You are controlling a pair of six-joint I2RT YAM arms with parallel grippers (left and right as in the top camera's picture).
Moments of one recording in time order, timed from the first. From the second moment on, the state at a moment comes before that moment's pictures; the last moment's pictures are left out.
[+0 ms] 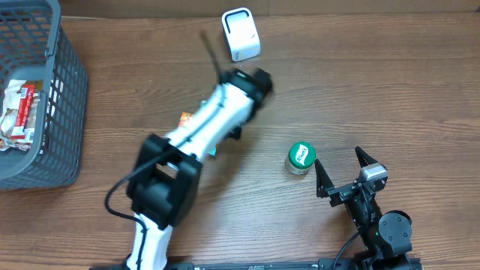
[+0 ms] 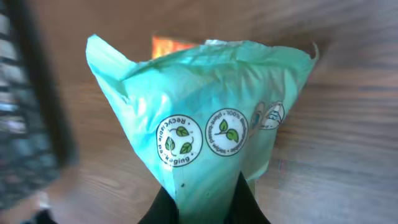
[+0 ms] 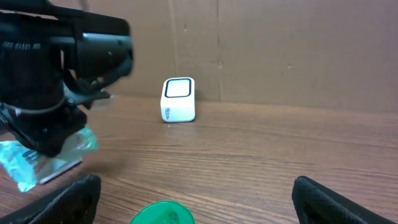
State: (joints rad) left arm -0.65 2.12 1.73 -1.35 -0.60 -0.56; right arm 0.23 0.01 0.02 -0.03 -0.08 0.07
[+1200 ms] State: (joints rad) left arm -0.72 2.12 1.38 -0.92 -0.92 -0.51; right arm 0.23 0.01 0.02 -0.03 -0.08 0.07
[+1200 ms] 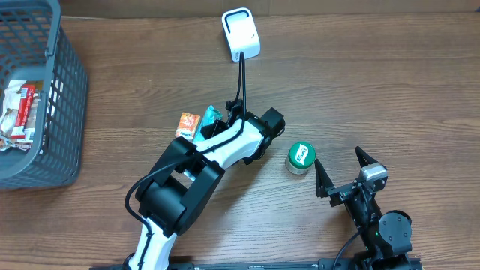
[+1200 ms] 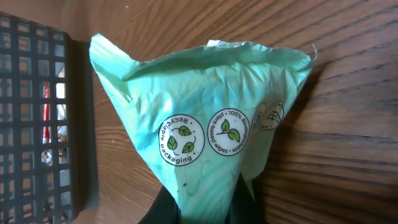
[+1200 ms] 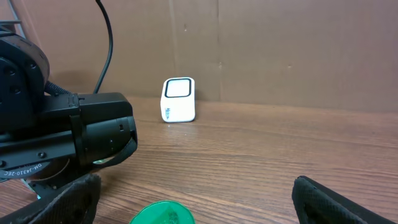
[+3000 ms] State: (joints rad) left arm -0.71 2.10 1.77 -1.22 -0.48 -0.50; right arm 0.23 0.01 0.02 -0.03 -0.08 0.07
